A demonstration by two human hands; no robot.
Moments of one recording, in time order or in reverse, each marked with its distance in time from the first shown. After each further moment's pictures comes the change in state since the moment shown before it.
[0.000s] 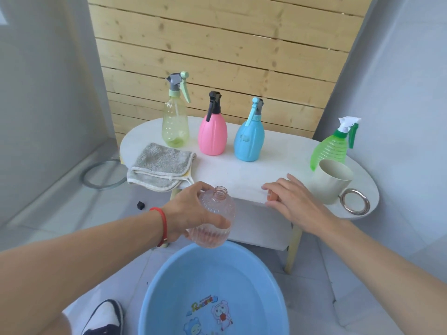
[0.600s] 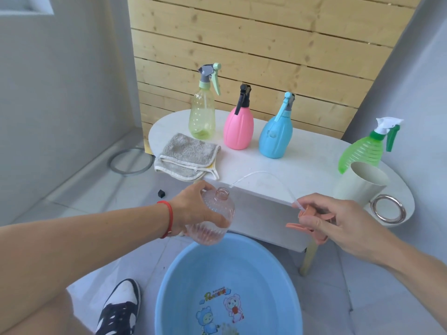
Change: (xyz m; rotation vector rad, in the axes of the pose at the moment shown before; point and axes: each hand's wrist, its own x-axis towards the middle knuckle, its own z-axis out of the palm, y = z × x) left_hand 0.000 -0.036 -0.029 0.057 0.088 -0.089; right_hand -0.047 -0.062 -0.071 0.730 -0.189 0.226
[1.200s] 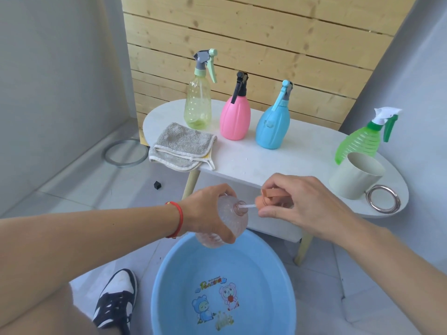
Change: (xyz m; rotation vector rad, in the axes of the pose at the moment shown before) left_hand -0.019 0.009 0.025 0.384 -0.106 0.240; right_hand 0.032 -0.039 0.026 -0.404 0.023 -0.164
